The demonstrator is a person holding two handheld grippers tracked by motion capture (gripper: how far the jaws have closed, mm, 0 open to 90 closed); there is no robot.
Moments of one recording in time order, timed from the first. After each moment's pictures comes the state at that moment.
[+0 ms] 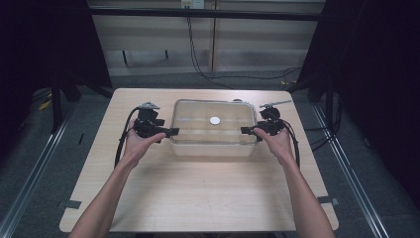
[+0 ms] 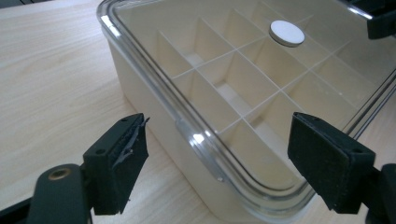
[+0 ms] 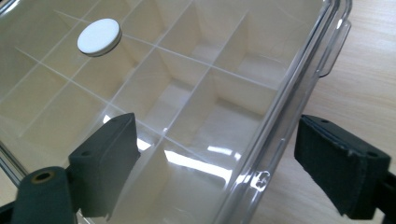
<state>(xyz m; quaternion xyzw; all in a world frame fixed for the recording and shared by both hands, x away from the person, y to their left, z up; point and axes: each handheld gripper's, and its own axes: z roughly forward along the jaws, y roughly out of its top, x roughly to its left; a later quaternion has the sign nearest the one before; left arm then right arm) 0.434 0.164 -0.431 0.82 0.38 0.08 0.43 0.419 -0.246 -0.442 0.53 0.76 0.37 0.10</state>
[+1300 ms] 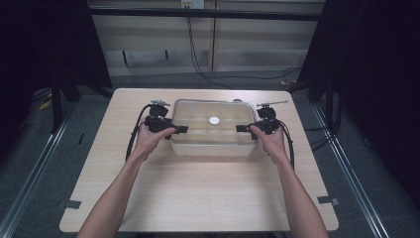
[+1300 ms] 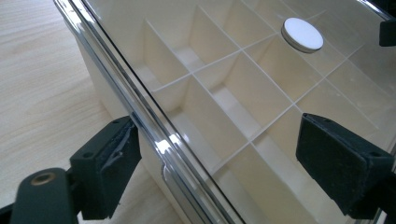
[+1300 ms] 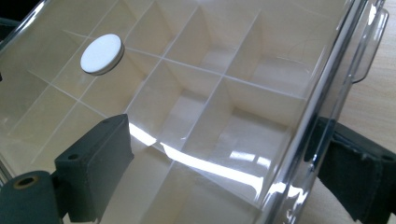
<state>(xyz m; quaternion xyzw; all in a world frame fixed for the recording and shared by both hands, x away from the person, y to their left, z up) 0.464 0.141 -0.449 0.82 0.40 0.03 0.42 0.431 -0.239 -0.453 0.55 0.74 0.39 0.07</state>
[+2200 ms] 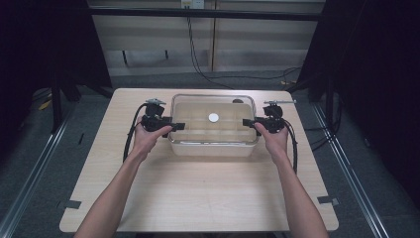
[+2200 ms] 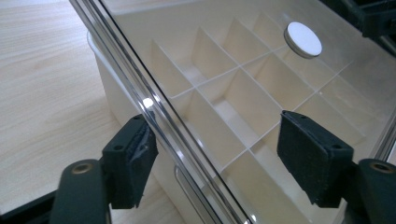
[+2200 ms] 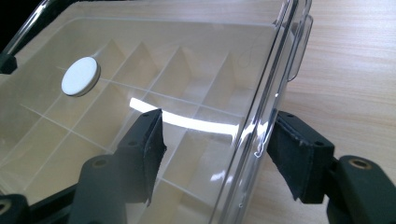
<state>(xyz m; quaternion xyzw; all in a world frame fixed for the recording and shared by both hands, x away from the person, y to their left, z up) 0.459 0.152 -0.442 0.80 0.40 0.04 0.44 0.422 -0.249 -0.441 0.56 0.70 0.42 0.13</state>
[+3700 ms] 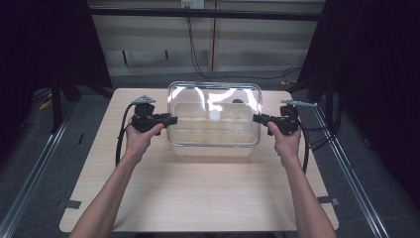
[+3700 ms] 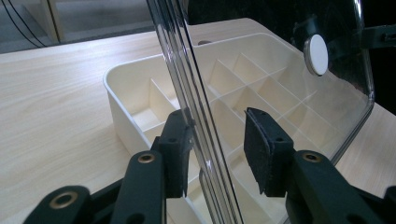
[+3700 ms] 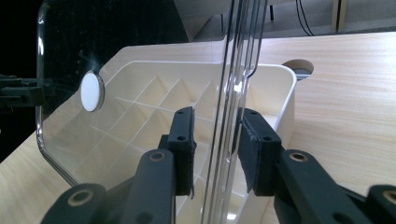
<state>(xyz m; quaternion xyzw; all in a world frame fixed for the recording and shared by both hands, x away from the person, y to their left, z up) 0.430 0.169 -0.409 0.78 0.38 0.08 0.50 0.388 -0.274 -0.411 0.53 0.67 0.51 0.12</state>
